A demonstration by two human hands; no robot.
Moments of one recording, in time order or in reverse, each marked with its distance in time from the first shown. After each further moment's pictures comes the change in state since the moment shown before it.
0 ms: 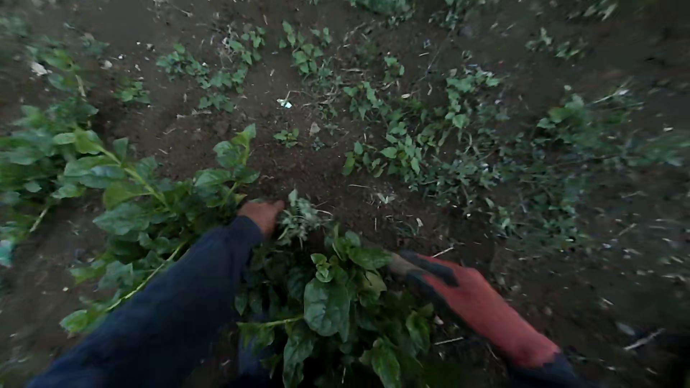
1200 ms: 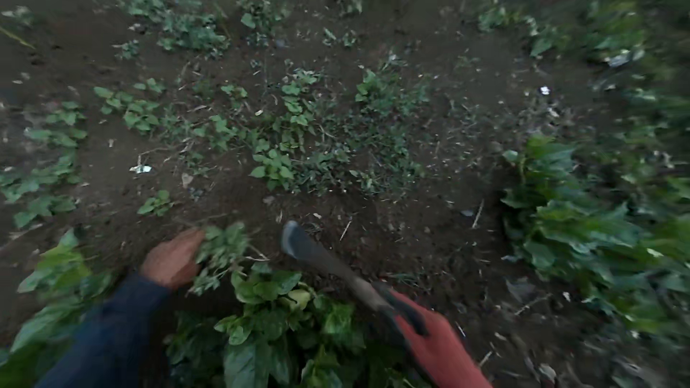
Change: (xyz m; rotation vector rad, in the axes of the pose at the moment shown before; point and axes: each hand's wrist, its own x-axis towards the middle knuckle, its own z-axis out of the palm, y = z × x) left_hand 0.039 0.049 -0.056 0.218 0.156 0.358; right_hand -0.129 0.031 0.044 0.357 0.424 0.315
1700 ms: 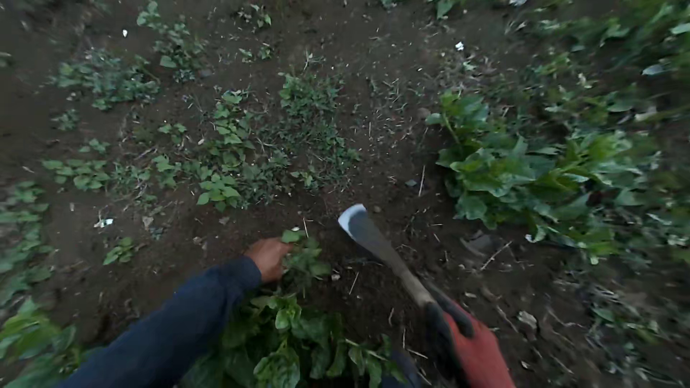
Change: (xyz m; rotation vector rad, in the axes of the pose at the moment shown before) left_hand 0.047 0.249 -0.005 0.127 -0.298 0.561; right_hand -0.060 0.087 -0.038 0.455 0.387 0.323
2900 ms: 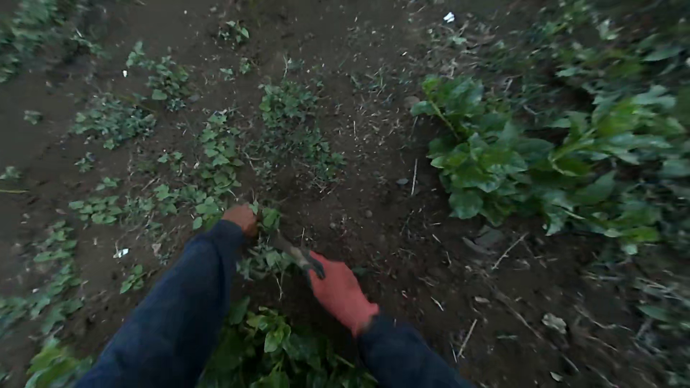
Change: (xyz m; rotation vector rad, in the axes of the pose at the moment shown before) left_hand 0.066 -0.036 -0.086 0.373 -0.199 -0.506; right_hand 0.088 -0.070 0.120 -0.374 -0.515 -0.164
